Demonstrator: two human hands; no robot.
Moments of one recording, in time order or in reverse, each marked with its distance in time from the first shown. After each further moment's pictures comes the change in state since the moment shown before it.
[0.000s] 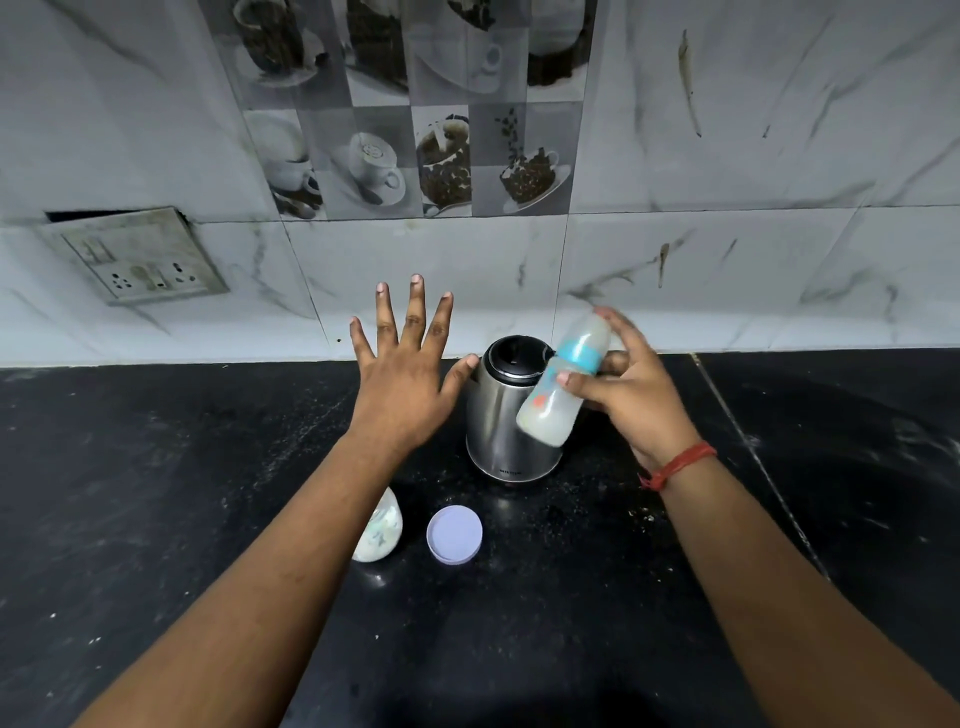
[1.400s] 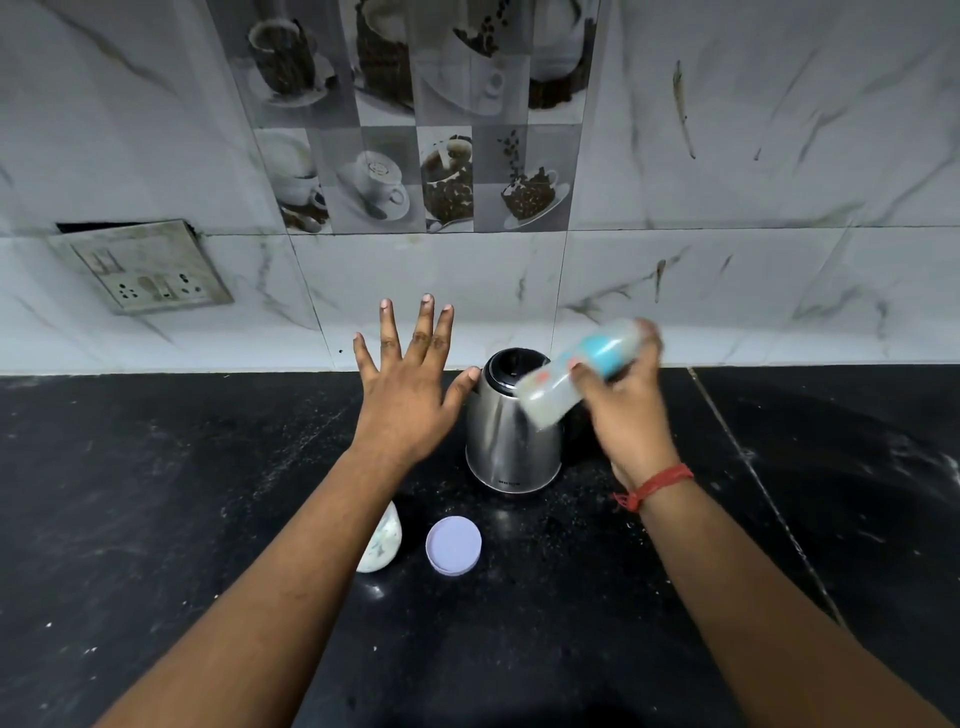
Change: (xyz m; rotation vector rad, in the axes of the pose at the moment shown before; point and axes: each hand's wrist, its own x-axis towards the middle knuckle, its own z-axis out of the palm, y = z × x) left_hand -0.007 0.003 -0.005 -0.040 -0.009 -0.002; right_hand -0.012 -0.008 0.015 -0.044 0.184 -0.130
